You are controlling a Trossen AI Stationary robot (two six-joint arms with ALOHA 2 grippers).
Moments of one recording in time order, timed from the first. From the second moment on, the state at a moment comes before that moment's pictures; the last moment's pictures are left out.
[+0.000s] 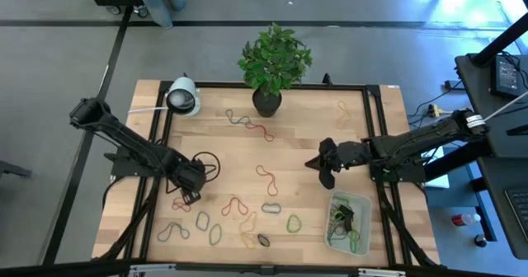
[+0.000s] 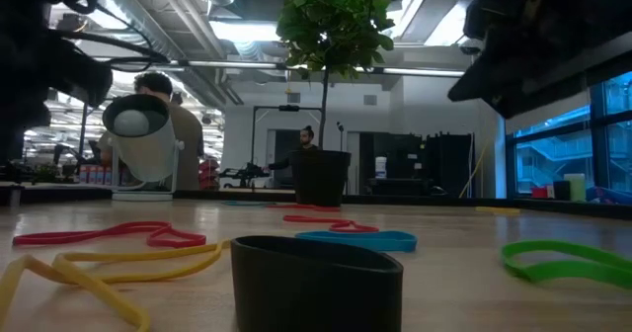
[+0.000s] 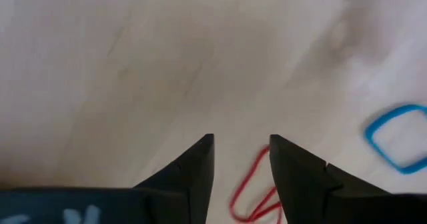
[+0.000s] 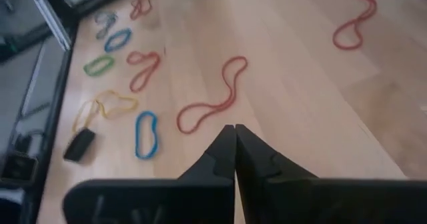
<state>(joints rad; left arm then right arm) -0.46 1.21 0.60 -0.81 0.05 -1.06 0.20 1.04 0.49 -0.01 0.16 0.57</state>
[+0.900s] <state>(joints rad) -0.77 1.38 0.58 -0.76 -0.06 -1.06 0.20 1.04 0.49 0.18 0.23 0.80</state>
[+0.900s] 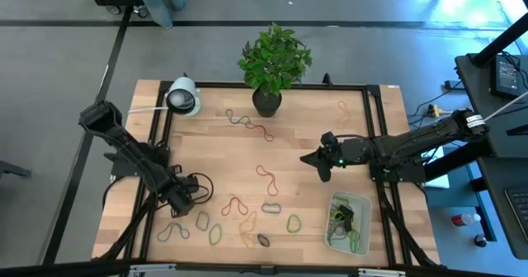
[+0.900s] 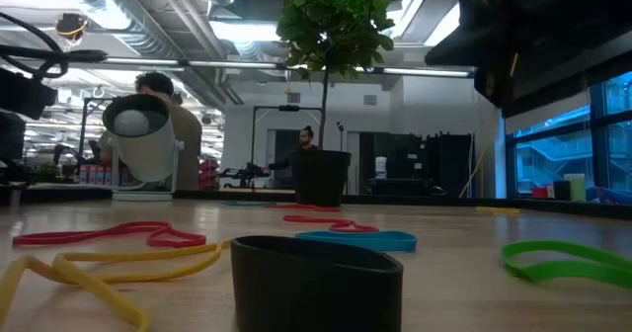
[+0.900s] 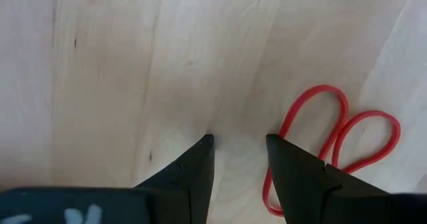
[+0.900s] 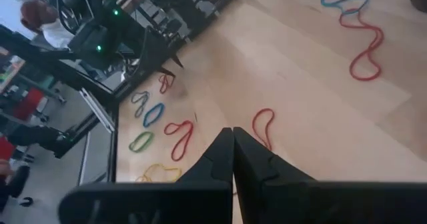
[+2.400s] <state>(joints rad) -0.83 1.41 0.61 -0.76 -0.09 -1.12 0.23 1.04 0.49 0.22 0.26 0.93</state>
